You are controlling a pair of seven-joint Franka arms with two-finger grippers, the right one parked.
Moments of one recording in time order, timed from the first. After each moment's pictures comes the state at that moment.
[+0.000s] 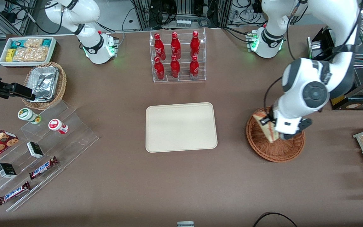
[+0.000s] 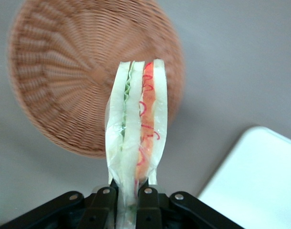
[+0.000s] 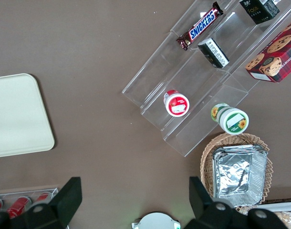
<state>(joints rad) -0.16 0.26 -0.18 -1.81 0.00 1.91 -0.81</state>
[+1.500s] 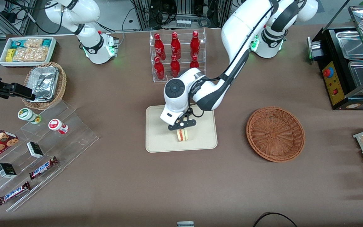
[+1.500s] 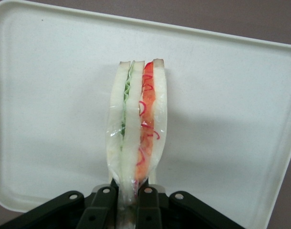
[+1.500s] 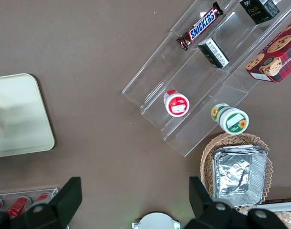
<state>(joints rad) -0.70 0.80 -0.17 -1.32 0.10 2.07 -1.09</state>
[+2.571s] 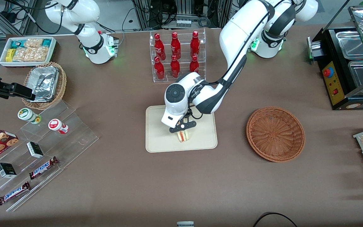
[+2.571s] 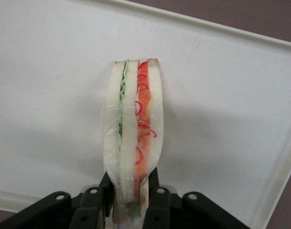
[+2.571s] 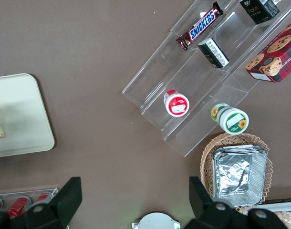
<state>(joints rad) -0.70 0.83 -0.17 -1.30 0.05 2.09 -1.12</state>
